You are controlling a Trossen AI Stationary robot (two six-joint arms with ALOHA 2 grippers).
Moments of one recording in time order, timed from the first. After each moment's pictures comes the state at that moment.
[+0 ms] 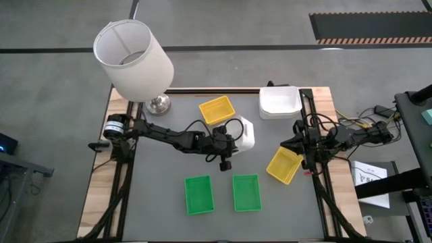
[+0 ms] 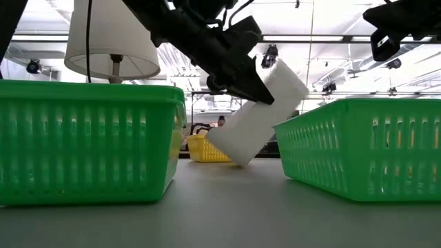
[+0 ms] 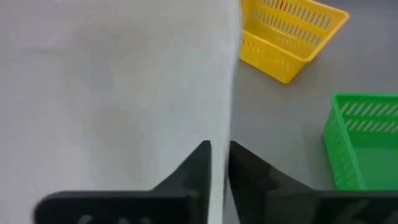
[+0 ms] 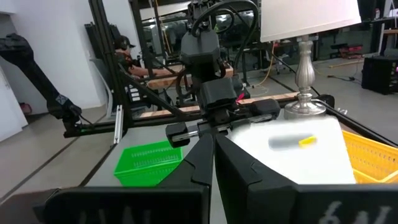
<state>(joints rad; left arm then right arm) -0.05 1.85 1.22 0.05 -0.19 -0.07 0.25 0.14 0.25 -0.09 0.18 0.14</state>
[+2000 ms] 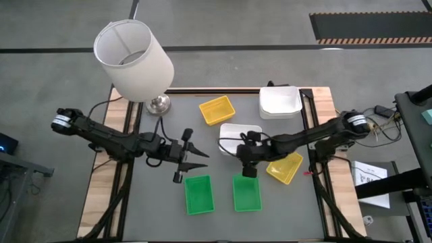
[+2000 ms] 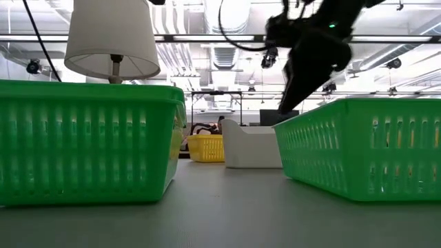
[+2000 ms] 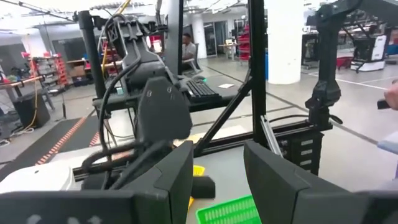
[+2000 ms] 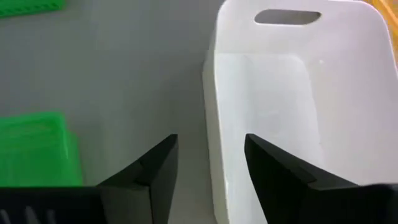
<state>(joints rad) -0.26 1.16 0.72 0.51 -0.06 0.11 0.19 1.59 1.05 -0.54 0.28 0.22</state>
